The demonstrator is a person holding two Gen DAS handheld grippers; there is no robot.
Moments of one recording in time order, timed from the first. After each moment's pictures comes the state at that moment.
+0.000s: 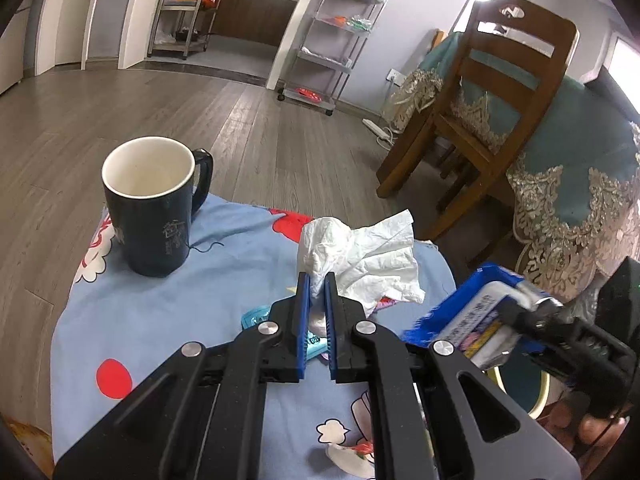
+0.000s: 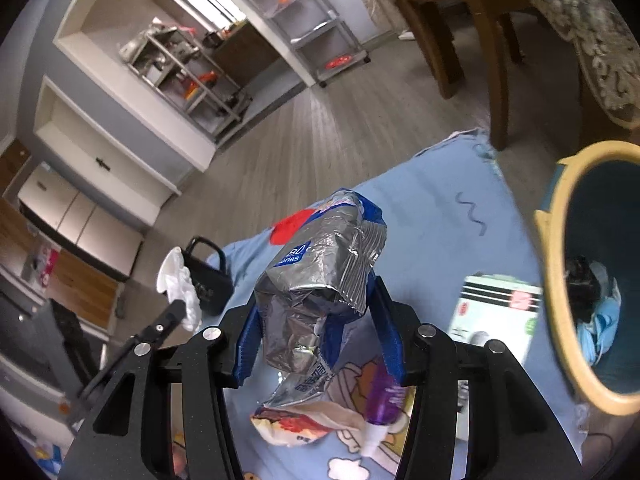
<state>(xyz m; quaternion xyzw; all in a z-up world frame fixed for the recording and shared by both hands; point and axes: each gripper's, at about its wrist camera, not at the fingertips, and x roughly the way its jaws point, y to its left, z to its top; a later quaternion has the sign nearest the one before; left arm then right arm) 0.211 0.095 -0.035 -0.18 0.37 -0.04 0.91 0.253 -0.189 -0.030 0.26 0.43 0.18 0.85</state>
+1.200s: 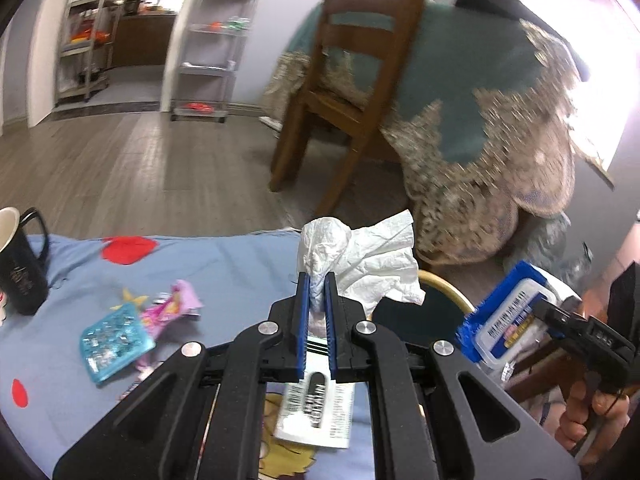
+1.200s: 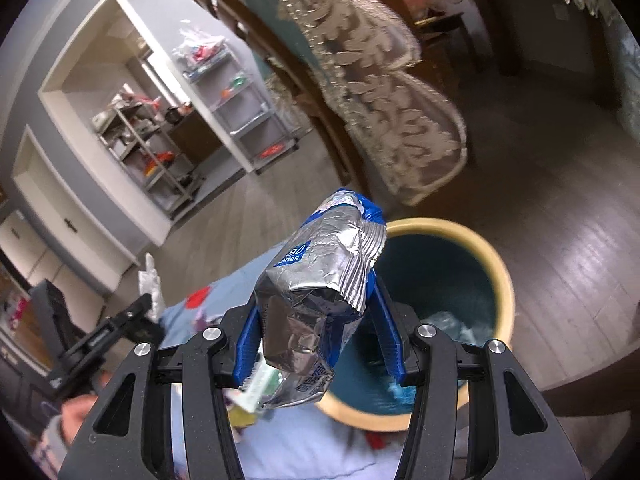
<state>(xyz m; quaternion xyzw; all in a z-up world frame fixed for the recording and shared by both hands) 0.212 -0.093 0.007 -0.10 0.34 -0.19 0.92 0.151 -0.418 -0.001 0.26 0.32 0.06 0.91</state>
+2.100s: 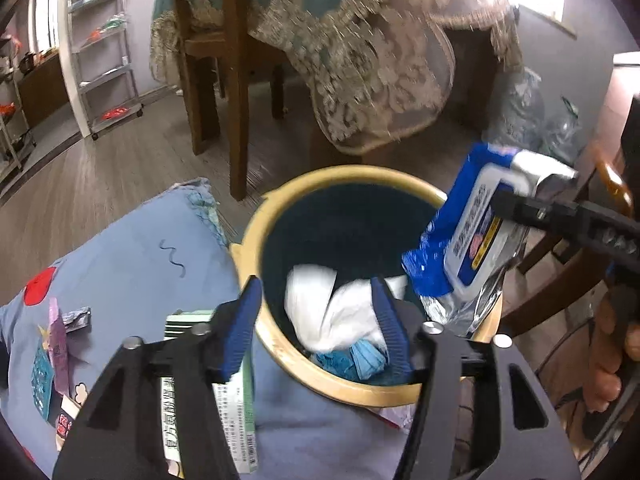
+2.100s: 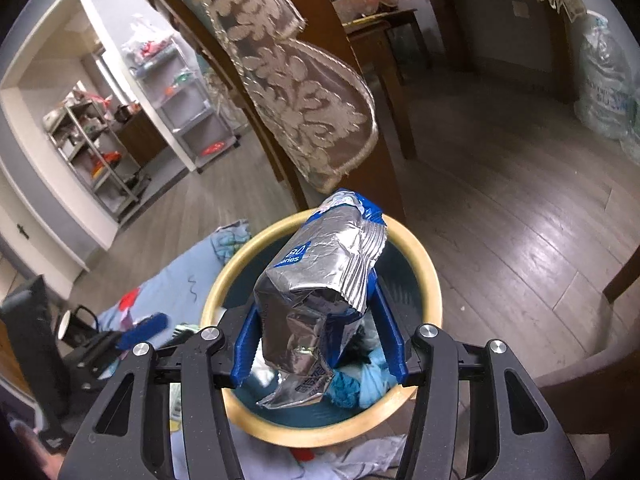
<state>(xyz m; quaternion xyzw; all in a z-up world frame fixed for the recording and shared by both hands) 0.211 -0.246 -0.059 0.09 0.40 -0.27 0.87 0.160 -0.459 -0.049 0.24 0.35 -0.03 0.90</state>
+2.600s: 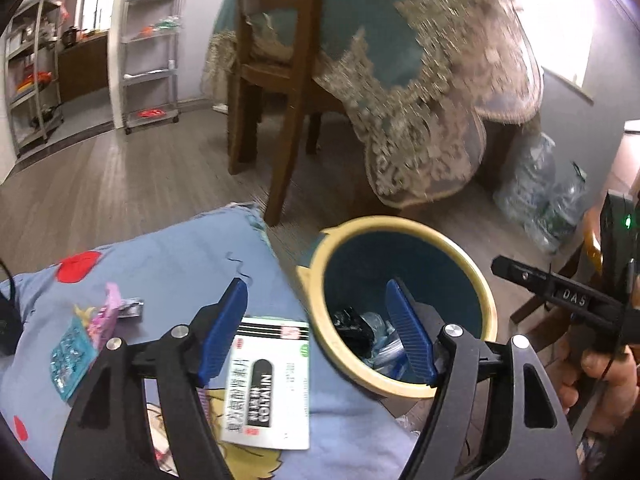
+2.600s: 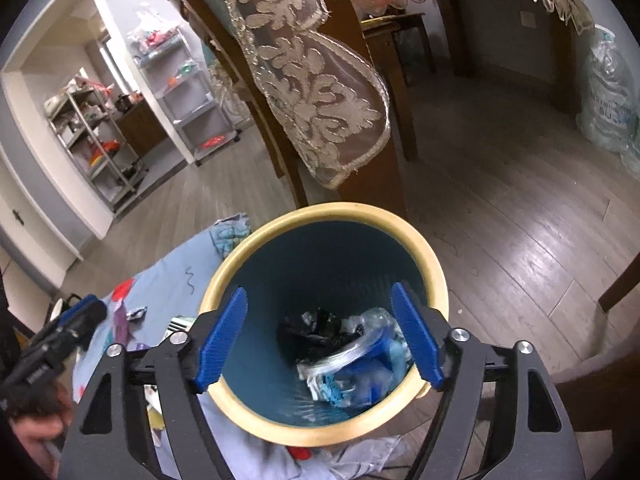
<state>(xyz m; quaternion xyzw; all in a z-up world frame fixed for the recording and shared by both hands) 0.206 -0.170 -0.016 0.00 0.36 -0.24 0.90 0.161 -0.444 -0.047 0.21 0.36 -0.03 0.91</state>
